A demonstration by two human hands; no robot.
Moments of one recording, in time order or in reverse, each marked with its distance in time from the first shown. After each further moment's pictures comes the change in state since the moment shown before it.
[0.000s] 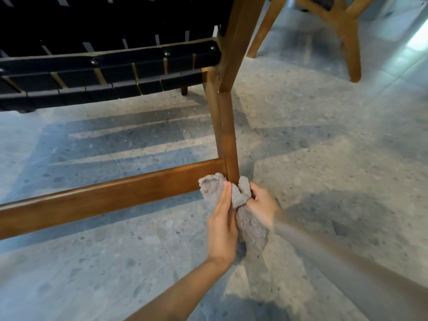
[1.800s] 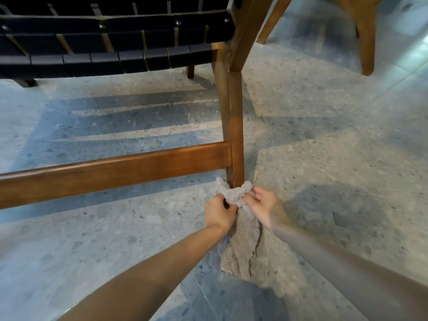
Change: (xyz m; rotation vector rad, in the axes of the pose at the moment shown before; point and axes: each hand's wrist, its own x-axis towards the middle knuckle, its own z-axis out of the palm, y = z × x) left_hand 0.010 -0.018 -0.004 0.207 -0.185 -0.524; right_hand -0.020 0.031 0.018 0.011 0.026 0.169
